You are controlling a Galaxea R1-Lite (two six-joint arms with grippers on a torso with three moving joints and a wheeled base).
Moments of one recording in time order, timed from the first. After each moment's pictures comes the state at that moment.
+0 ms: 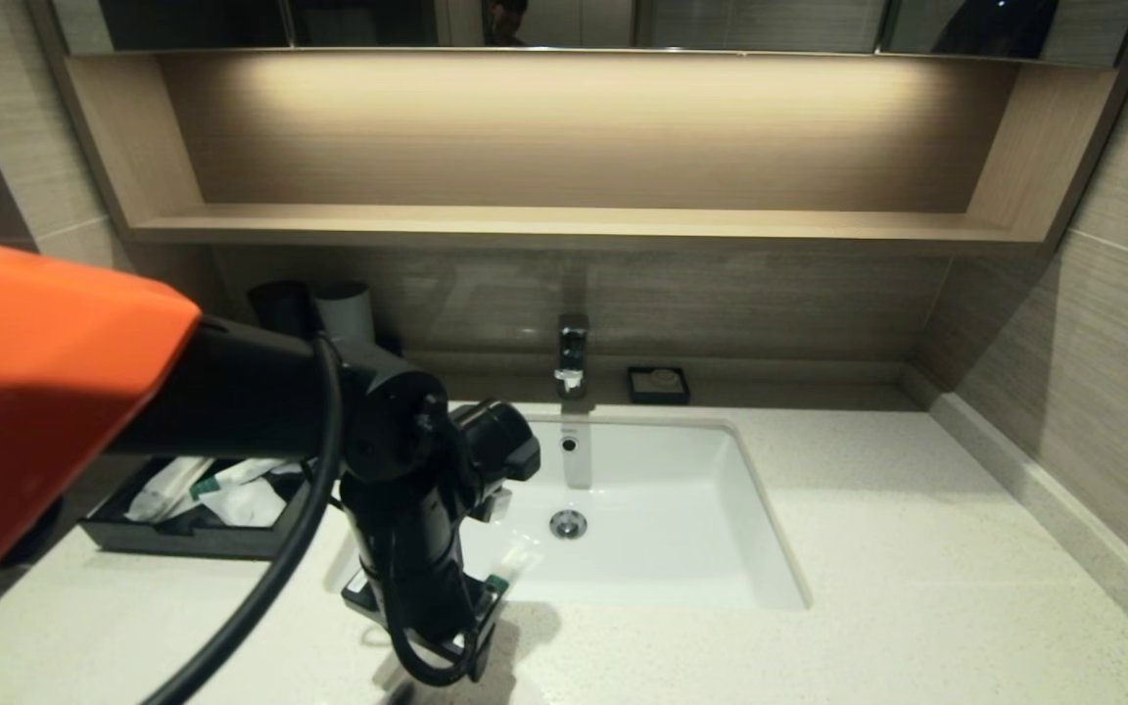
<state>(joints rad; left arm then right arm) -0.68 2.01 -1.41 0.88 0.01 -0.24 0.00 0.00 0.00 -0.01 -0.01 0.03</state>
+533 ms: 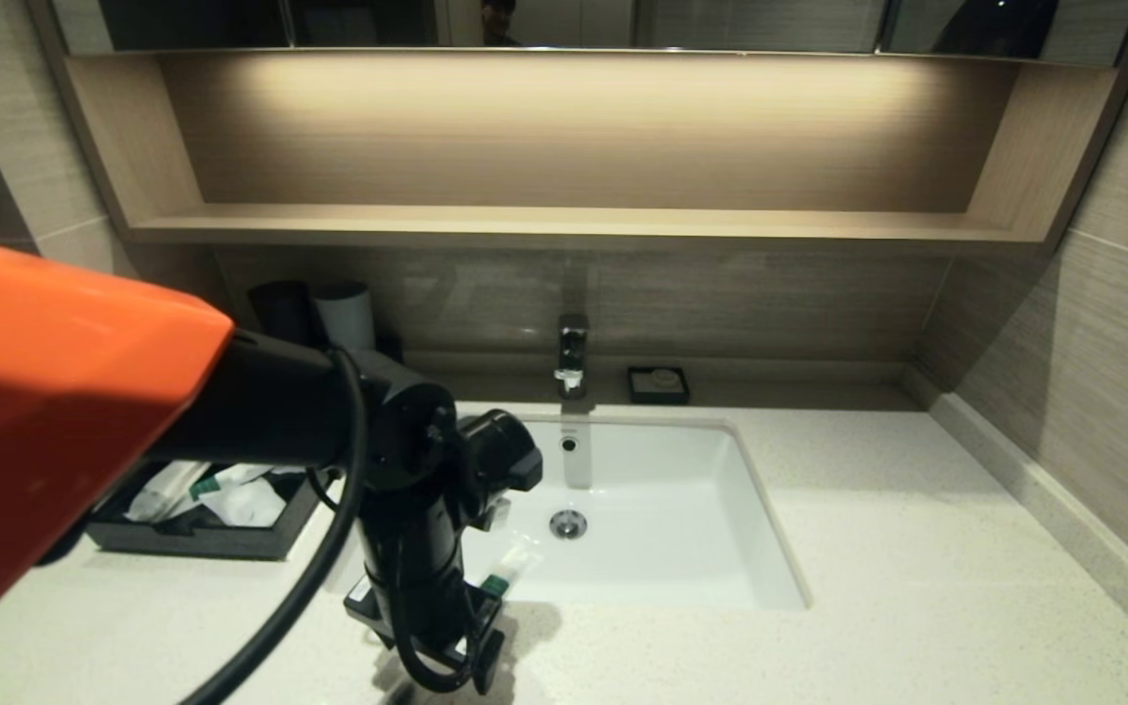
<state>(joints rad) -0.68 2.03 -1.40 0.88 0.01 -0.25 0.00 0.00 0.00 -0.01 -0.01 0.03</state>
